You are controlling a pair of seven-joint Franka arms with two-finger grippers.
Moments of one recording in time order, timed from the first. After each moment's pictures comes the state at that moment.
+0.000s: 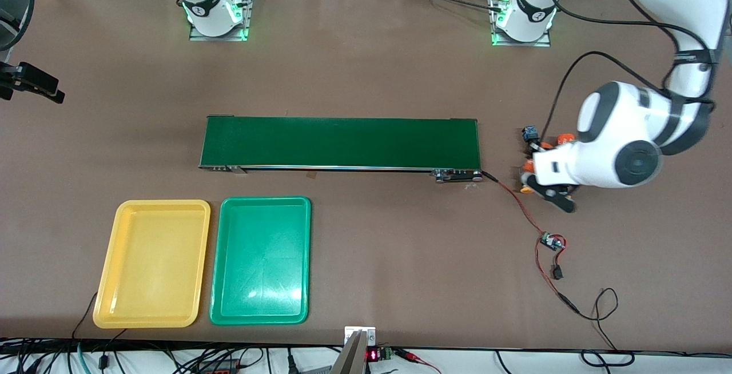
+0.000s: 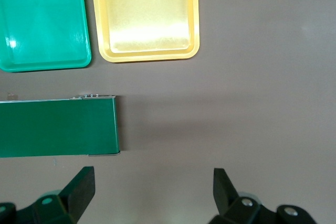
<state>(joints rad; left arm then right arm) 0.17 0.45 -0.42 -1.67 0.09 1.74 0.47 -0.12 0.01 0.01 -1.58 -0.04 1.56 -0.06</state>
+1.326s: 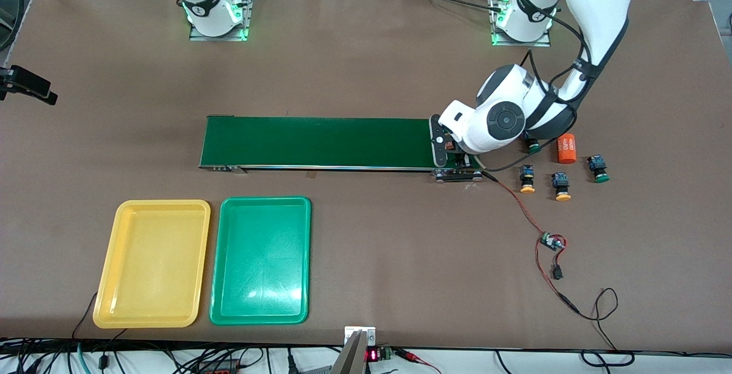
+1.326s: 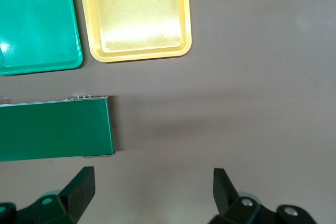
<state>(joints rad) 0.13 0.47 -0.61 -1.93 0.10 2.12 0.87 -0.15 0.02 0.01 -1.58 -0.04 1.56 -0.06</state>
